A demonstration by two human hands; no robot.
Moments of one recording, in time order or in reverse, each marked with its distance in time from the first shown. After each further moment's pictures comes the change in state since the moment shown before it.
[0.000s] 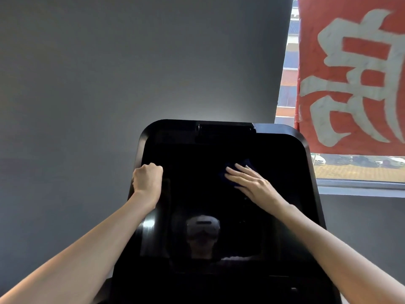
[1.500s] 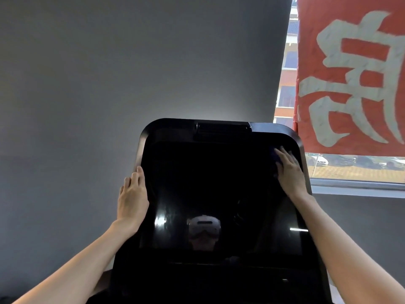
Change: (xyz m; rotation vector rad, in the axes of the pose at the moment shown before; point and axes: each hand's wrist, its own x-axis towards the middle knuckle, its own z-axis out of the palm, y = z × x) left_hand -0.039 -0.019 0.072 -0.618 0.211 0.002; right_hand -0.019 0.054 -0.049 -0.052 0.209 0.725
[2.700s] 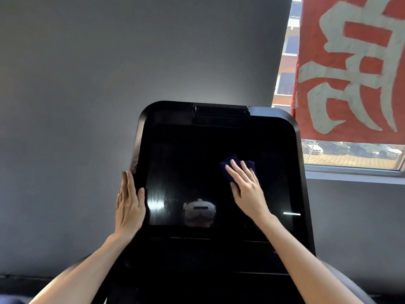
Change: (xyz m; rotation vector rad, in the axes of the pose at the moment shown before) left_hand -0.062 -0.026 0.045 -0.439 0.026 -0.120; right_hand -0.116 -0.060 0.043 -0.002 -0.116 -0.371
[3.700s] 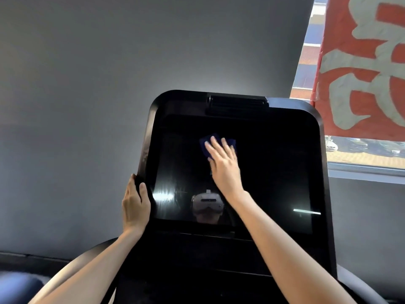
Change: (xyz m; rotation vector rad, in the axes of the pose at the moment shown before) left_hand -0.004 -0.003 0.002 -0.207 0.155 -0.218; right_hand 0.068 -0.070 0.057 0.085 0.088 -0.057
